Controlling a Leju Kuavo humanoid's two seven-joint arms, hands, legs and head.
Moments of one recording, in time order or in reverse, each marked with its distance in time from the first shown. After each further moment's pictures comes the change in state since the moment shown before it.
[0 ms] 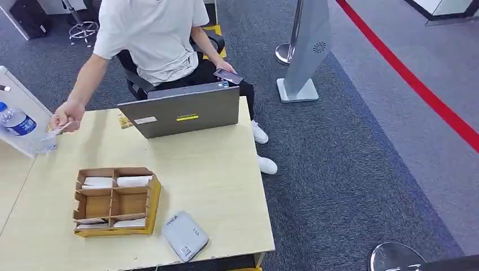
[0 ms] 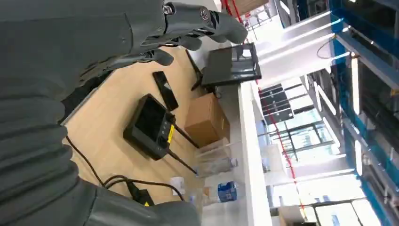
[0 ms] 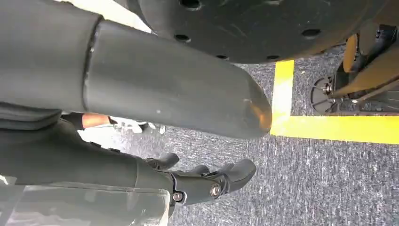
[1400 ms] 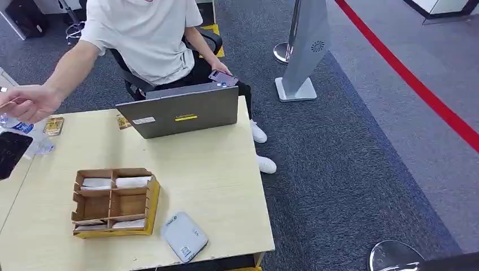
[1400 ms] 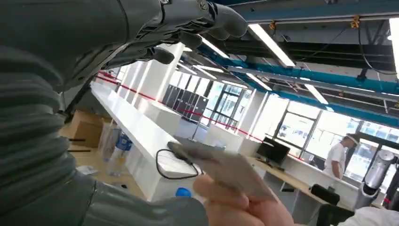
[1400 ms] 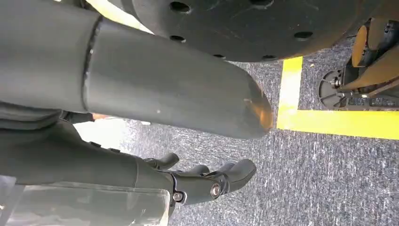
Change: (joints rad) left arm -0.097 -0.404 -0.998 -0.840 -0.878 0.271 0.492; right arm -0.021 0.000 0.028 0.013 0.023 -0.031 0.057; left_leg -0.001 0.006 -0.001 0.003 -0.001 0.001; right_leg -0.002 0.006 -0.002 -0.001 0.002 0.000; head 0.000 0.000
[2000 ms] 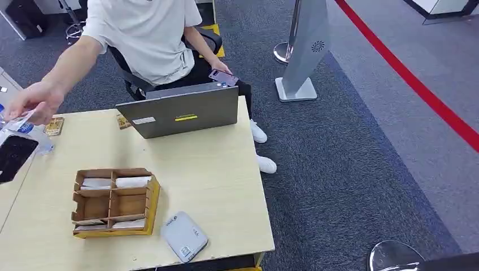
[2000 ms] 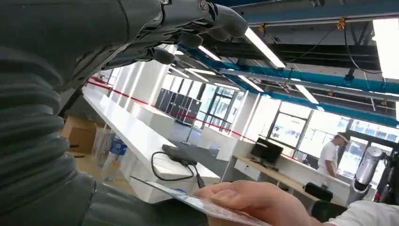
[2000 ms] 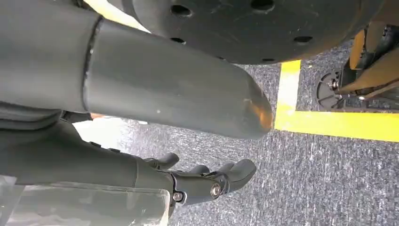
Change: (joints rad) left arm 0.019 0.028 -0.024 -0.022 0.017 0.003 0.000; right arm 0.003 0.000 0.000 0.000 0.003 0.009 -0.014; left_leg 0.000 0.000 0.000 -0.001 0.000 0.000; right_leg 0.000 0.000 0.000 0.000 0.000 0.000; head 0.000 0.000
